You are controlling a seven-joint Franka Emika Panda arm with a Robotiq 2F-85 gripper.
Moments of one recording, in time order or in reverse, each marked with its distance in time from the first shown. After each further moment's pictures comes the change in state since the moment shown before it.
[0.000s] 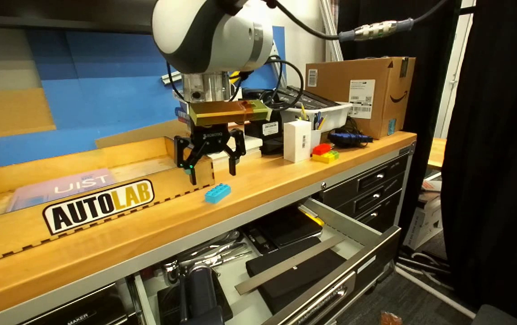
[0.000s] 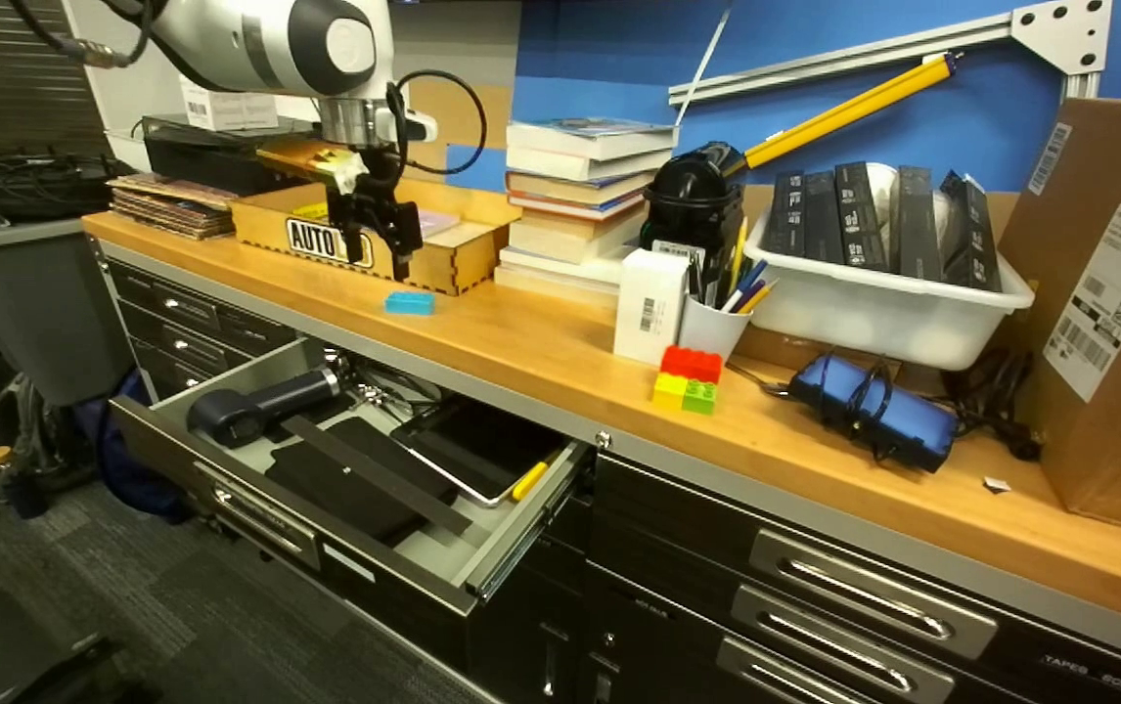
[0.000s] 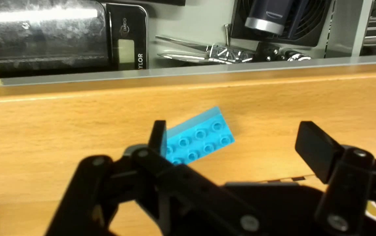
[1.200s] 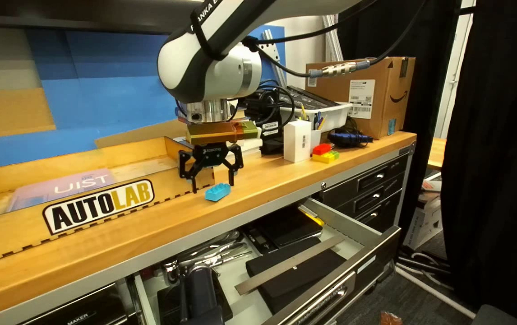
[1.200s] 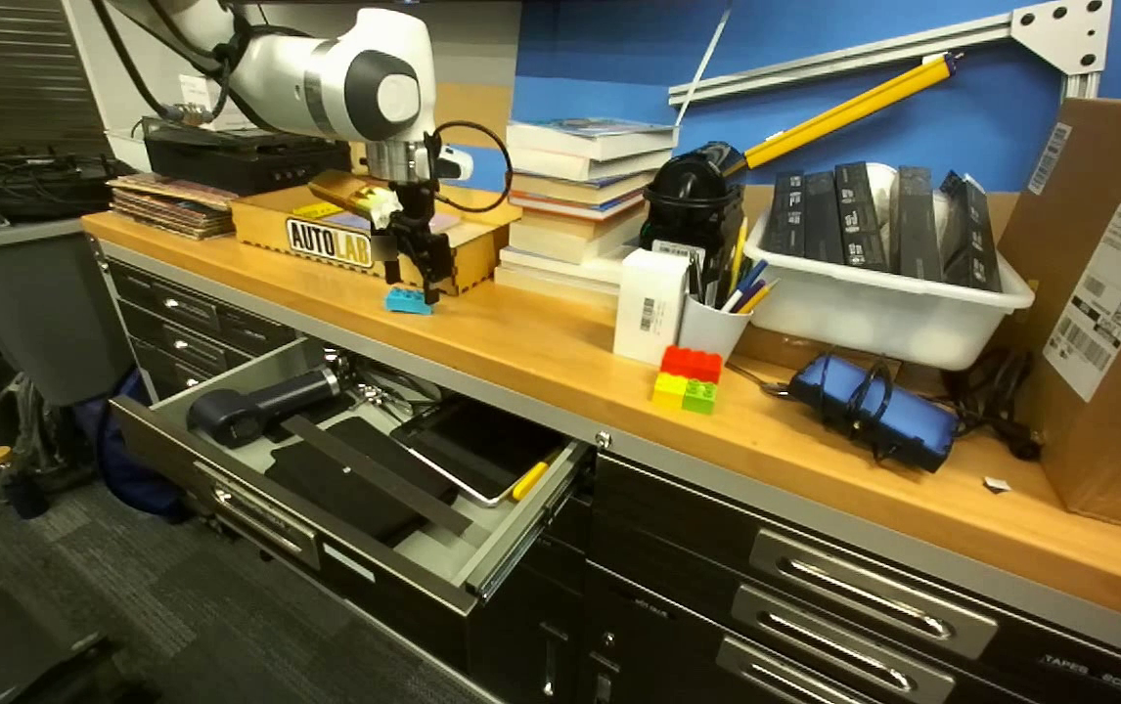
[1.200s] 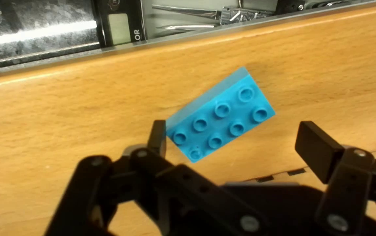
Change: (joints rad) arm 0.062 0.169 -0.104 0.144 0.027 0.015 0.065
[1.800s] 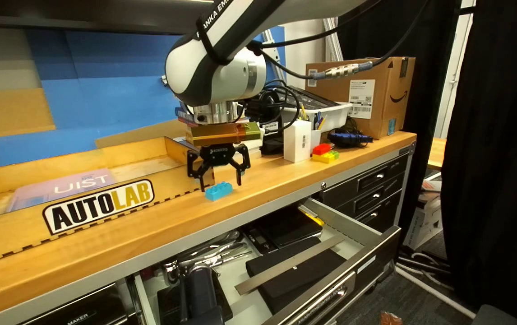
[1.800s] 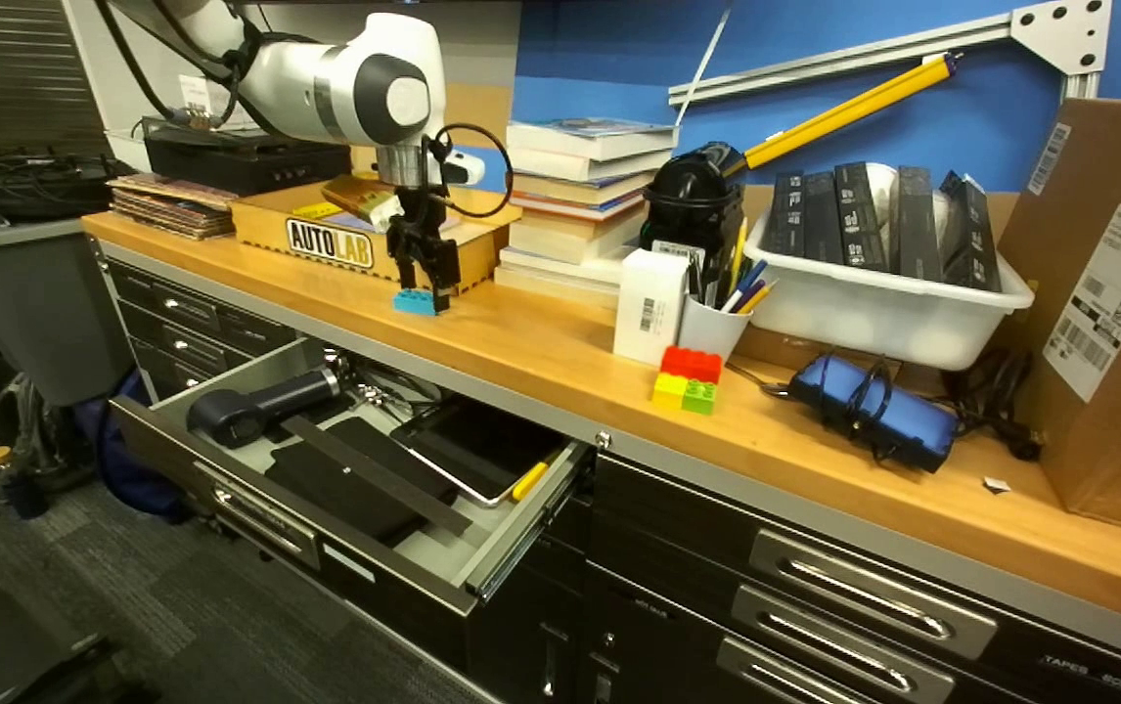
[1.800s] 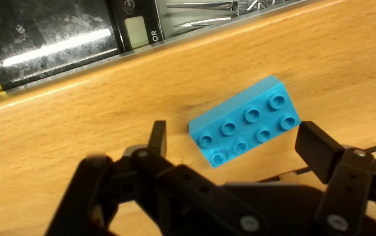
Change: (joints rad) arm 0.015 0.002 -0.045 -0.005 -0.011 0.000 0.098
